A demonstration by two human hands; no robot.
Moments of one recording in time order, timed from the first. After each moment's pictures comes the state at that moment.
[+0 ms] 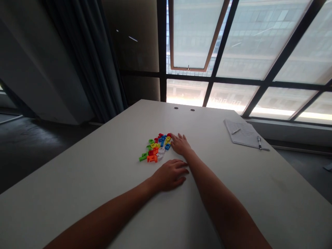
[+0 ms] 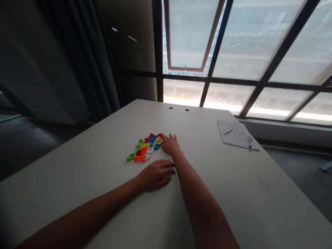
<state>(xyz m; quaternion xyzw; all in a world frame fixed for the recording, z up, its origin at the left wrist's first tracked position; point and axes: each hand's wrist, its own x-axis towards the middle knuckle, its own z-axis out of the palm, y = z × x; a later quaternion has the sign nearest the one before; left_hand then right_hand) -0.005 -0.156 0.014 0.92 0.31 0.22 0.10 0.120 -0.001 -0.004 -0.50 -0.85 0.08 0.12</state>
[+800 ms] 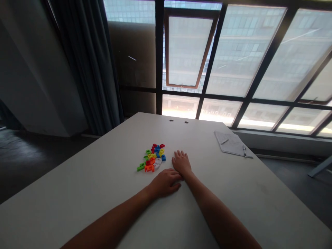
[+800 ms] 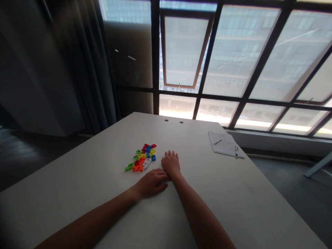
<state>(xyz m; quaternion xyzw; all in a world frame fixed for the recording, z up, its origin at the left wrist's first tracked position) -0.006 -0.154 0.013 0.91 0.31 0.25 0.12 0.139 -0.057 -0.008 -0.60 -0.78 0.04 0.16</state>
